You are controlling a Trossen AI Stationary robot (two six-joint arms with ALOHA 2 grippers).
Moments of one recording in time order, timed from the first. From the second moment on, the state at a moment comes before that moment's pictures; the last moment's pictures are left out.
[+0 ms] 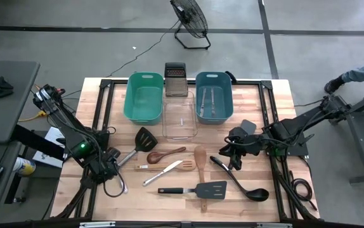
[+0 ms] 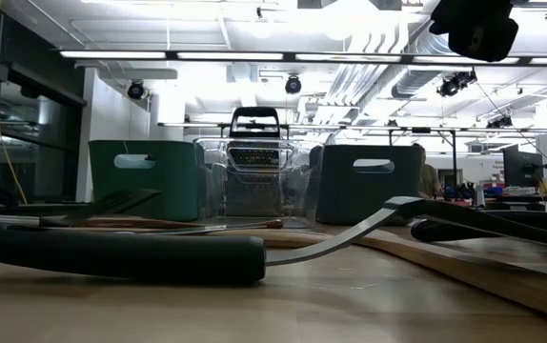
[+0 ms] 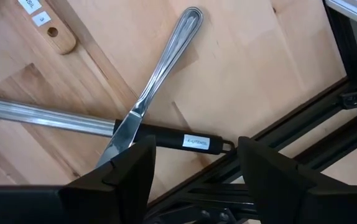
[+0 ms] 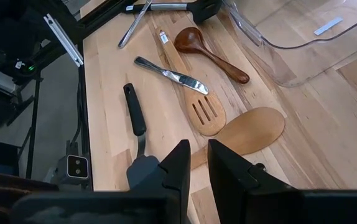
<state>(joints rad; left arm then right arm) -0.86 1.06 0.83 -1.06 0.11 -0.34 0.42 1.07 0.86 -0.47 0.26 0.84</state>
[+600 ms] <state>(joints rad) -0.86 1.06 0.83 -1.08 0.09 -0.29 0.42 1.07 0.86 -0.47 0.26 0.83</state>
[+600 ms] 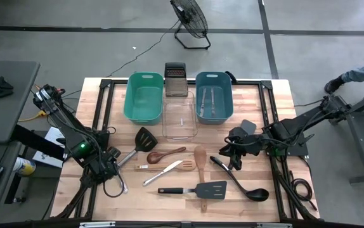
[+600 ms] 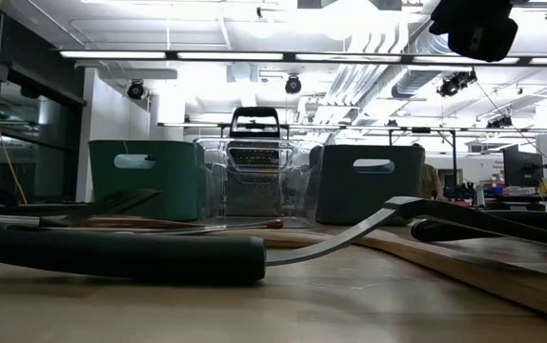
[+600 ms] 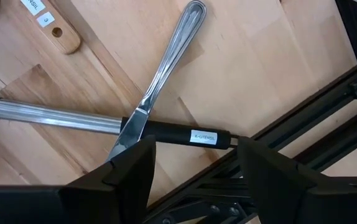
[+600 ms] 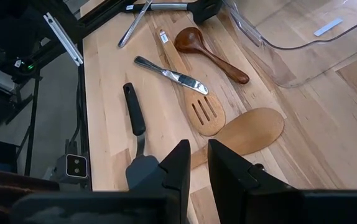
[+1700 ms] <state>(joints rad) -0.86 1.07 0.83 -1.04 0.14 -0.28 0.42 1.07 0.86 -0.47 0.25 0.78</state>
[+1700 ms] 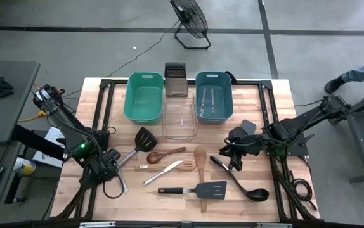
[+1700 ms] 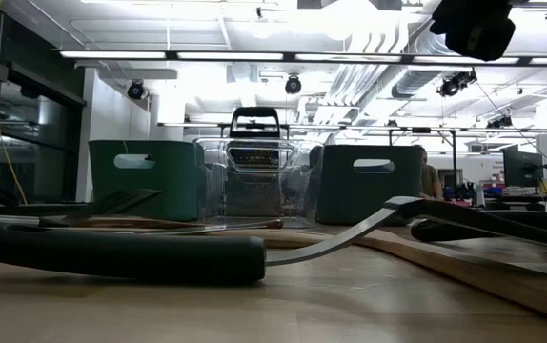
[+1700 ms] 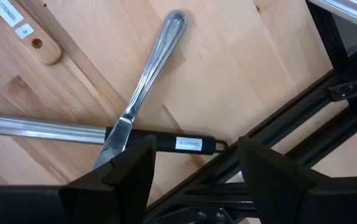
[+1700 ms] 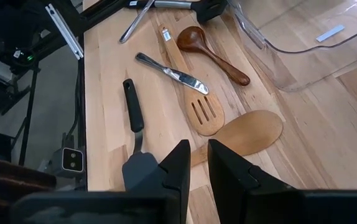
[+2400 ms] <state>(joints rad) -0.86 1.13 0.92 -1.19 0.11 -0.07 0.42 1.07 0.86 -0.47 0.20 0.78</state>
